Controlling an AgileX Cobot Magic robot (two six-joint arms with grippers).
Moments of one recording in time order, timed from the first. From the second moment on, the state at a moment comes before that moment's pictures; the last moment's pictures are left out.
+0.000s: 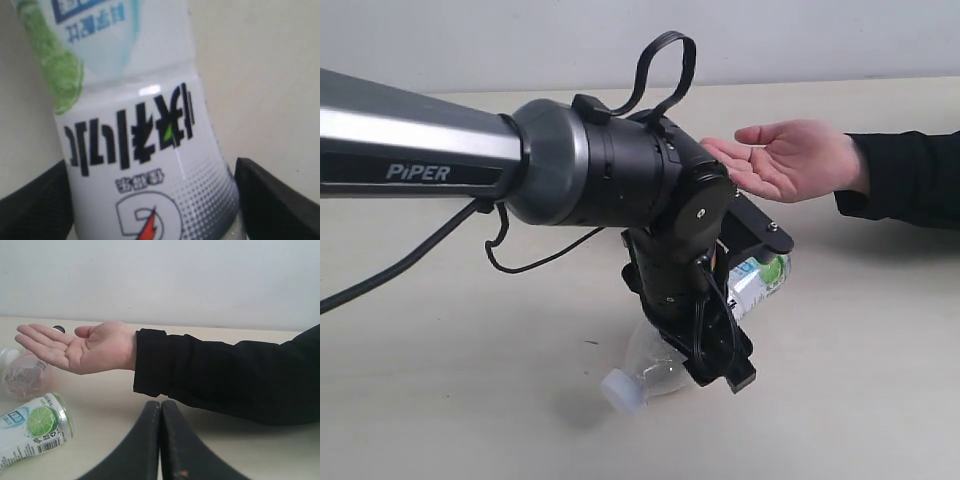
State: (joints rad) left arm -1.02 2.12 -1.44 0.01 0.82 0.05; right arm 0.17 0.01 0.00 0.21 0.30 -0.23
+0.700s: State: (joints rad) left arm -1.02 1.98 -1.44 -0.02 0.86 0.05; right arm 0.17 0.01 0.00 0.21 0.30 -0.23
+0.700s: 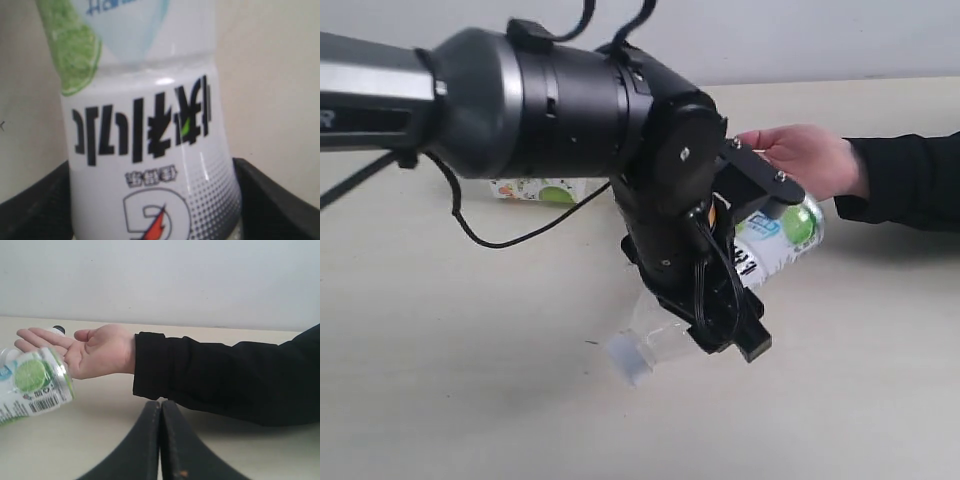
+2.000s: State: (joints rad) left arm -0.81 2.04 -1.65 -0.87 0.42 -0.12; right arm 0.17 0.01 0.00 0.21 0.30 -0.23
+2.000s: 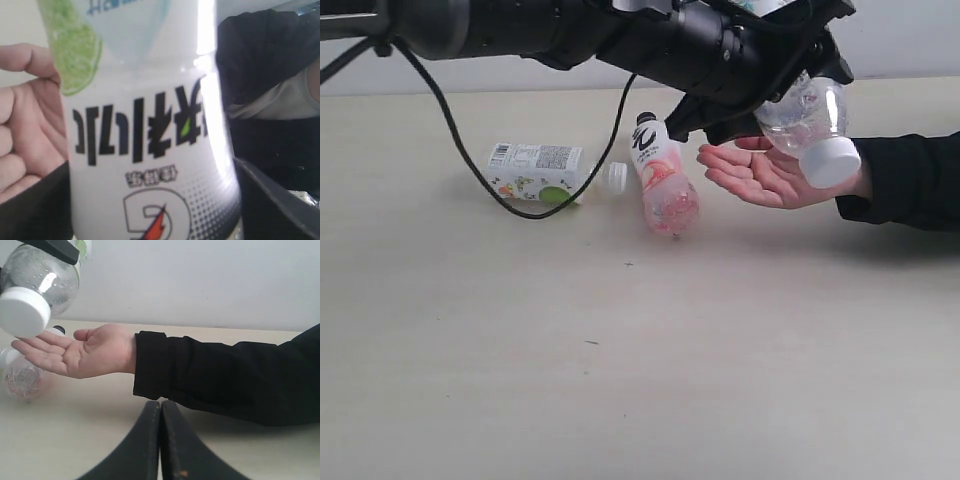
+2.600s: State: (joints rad) left arm -0.77 2.20 -1.73 -0.93 0.53 -0.09; right arm 0.17 0.01 0.00 0.21 0.30 -0.23
